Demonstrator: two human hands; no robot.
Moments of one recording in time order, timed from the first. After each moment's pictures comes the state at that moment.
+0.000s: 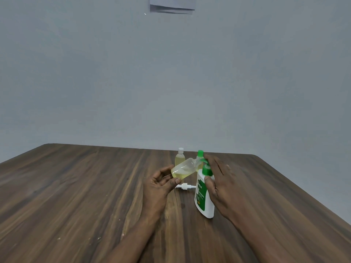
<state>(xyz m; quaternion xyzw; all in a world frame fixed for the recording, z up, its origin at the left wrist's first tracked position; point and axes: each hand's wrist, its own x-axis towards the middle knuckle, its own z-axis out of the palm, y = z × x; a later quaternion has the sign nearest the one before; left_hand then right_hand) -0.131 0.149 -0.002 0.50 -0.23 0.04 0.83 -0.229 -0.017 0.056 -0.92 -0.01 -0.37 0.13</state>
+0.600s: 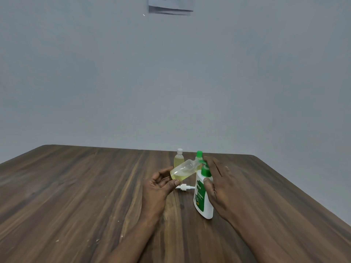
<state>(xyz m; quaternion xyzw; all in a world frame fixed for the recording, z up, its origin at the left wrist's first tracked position) -0.132 0.150 -0.004 0.50 -0.23 0.04 0.83 -0.230 -0.016 0.054 -0.92 -0.01 -0.36 0.12</state>
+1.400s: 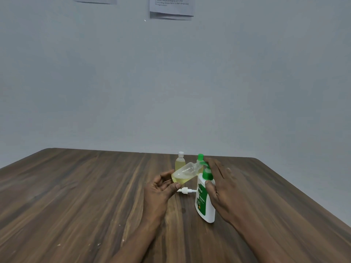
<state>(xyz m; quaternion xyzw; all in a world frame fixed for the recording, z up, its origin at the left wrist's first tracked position) -0.129 0.148 -0.005 0.50 -0.24 0.05 0.83 -0.231 -0.019 0.057 -0.92 -0.02 -0.36 0.15</state>
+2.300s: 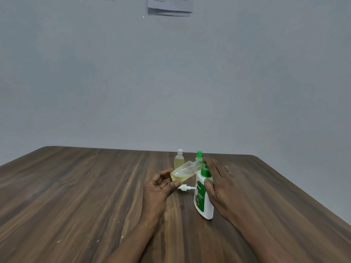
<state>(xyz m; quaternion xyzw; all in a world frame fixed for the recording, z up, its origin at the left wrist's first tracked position) -0.131 0.149 -0.008 0.52 -0.24 0.04 0.82 -0.226 -0.021 0.052 -0.93 -0.01 -0.33 0.13</state>
